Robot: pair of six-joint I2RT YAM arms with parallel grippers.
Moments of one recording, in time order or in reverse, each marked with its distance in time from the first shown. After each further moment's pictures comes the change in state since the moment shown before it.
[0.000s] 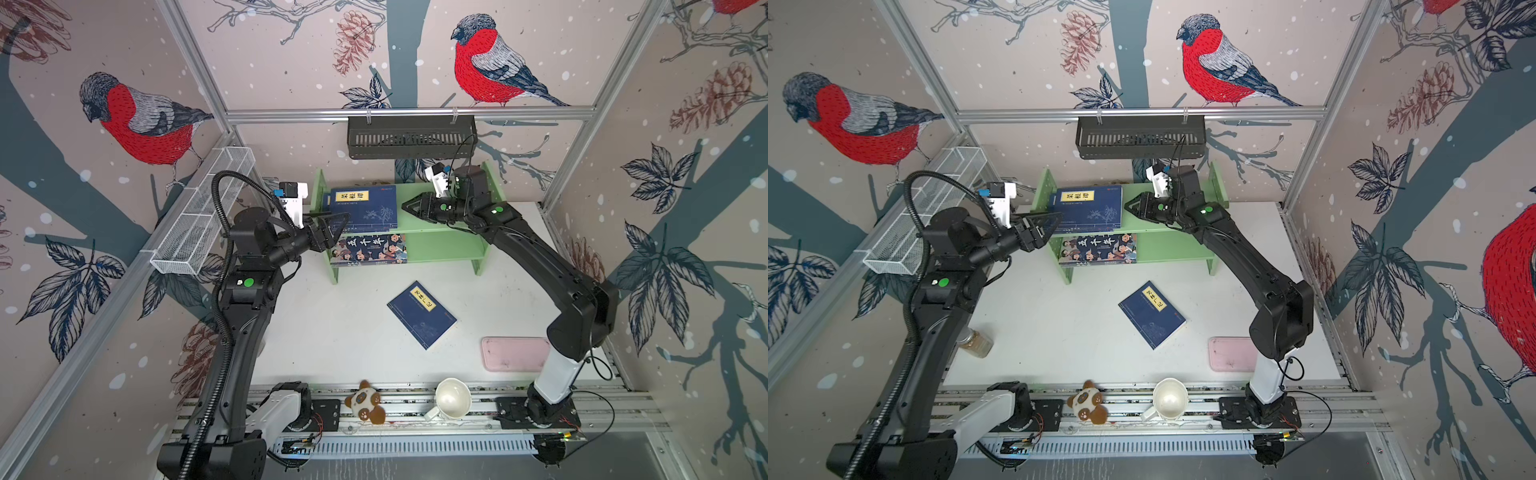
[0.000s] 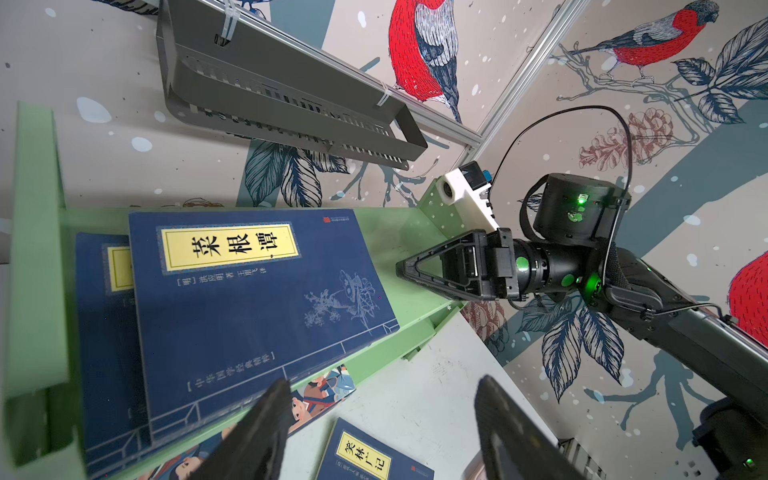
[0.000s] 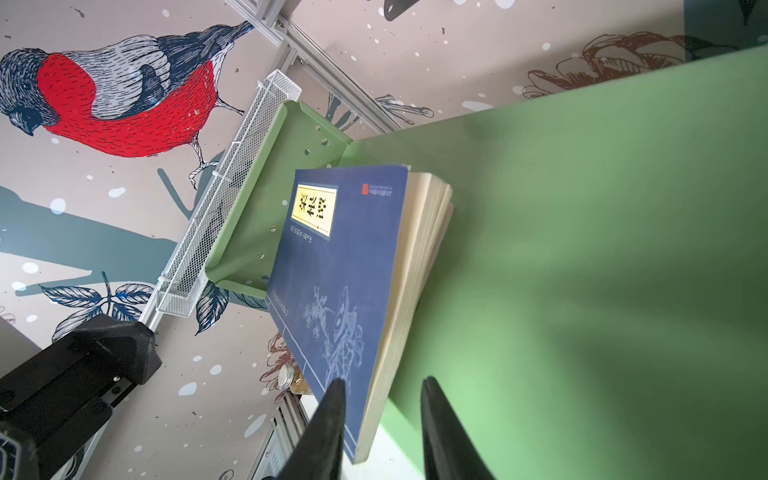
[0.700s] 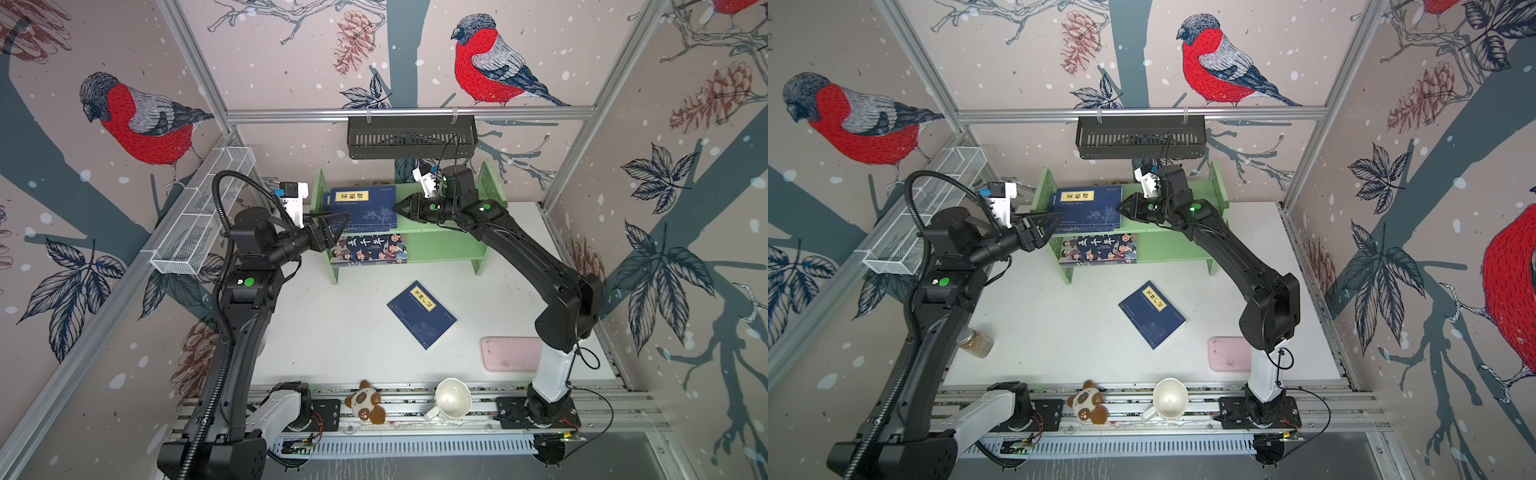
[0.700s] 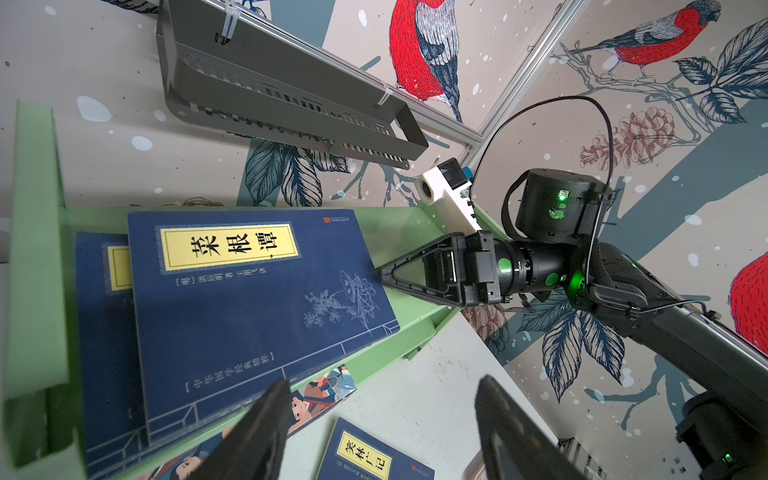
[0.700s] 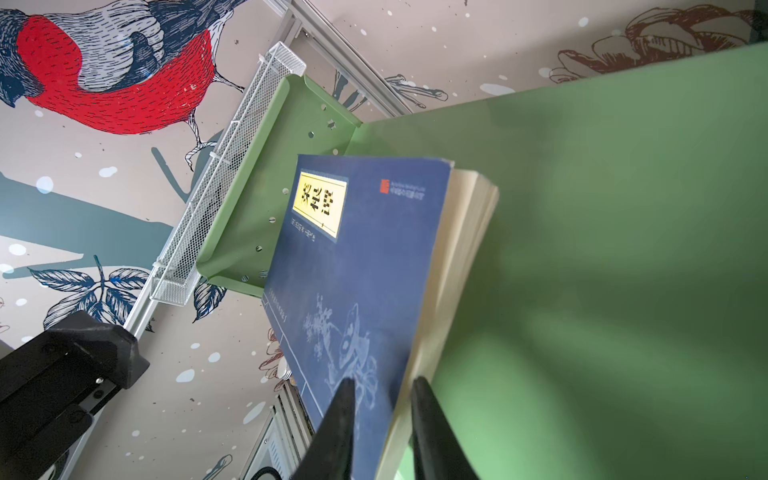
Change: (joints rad) left arm 0.000 0.002 0.000 0.000 0.000 0.001; right arm 0.033 0.072 0.089 -0.034 -0.002 -0.022
